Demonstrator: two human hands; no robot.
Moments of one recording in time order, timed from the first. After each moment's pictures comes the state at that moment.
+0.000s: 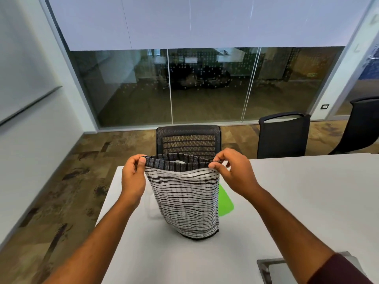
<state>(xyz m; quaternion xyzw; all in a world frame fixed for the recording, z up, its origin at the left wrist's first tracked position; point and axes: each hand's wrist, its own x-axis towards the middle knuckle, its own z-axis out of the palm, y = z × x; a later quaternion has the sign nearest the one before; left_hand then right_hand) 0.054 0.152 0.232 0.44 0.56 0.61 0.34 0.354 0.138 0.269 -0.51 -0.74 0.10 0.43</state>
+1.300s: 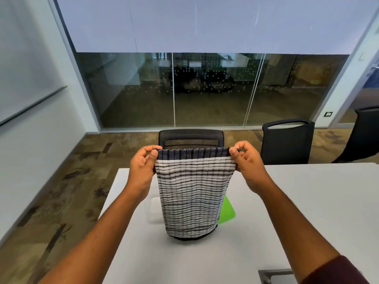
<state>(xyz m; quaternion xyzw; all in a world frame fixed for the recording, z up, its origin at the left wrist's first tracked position) 0.068 0.155 0.272 0.46 0.42 0.63 0.46 0.370 0.168 0.283 -0.42 -0.54 0.46 0.56</state>
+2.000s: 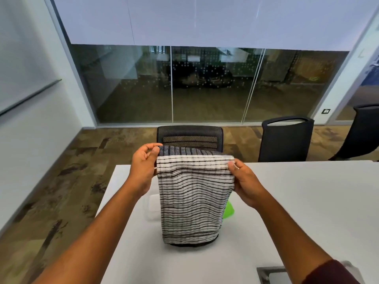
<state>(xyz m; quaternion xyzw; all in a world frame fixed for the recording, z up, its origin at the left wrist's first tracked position) 0.070 0.175 0.269 0.42 0.49 0.58 0.49 0.366 0.161 0.232 -0.45 -0.43 0.60 0.50</state>
